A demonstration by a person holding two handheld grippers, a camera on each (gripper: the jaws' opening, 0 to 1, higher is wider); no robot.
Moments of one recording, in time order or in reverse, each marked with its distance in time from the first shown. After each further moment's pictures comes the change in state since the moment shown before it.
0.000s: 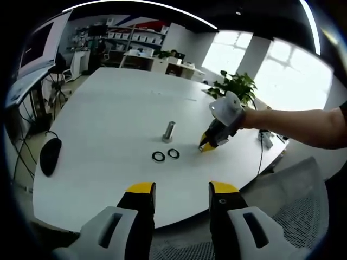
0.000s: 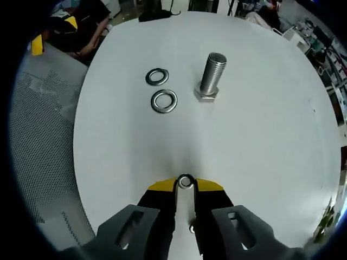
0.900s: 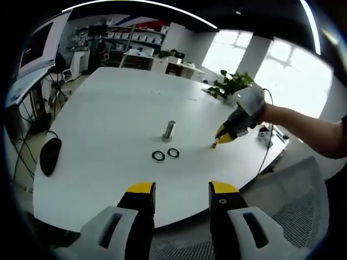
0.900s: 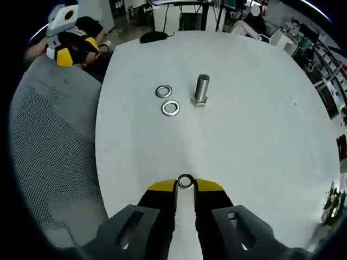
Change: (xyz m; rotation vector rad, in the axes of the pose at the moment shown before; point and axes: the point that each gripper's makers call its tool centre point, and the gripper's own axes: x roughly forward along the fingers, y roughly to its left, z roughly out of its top) left arm 0.000 0.000 -0.001 0.001 0.006 0.001; right arm -0.065 0.005 -0.019 0.083 -0.115 -0.034
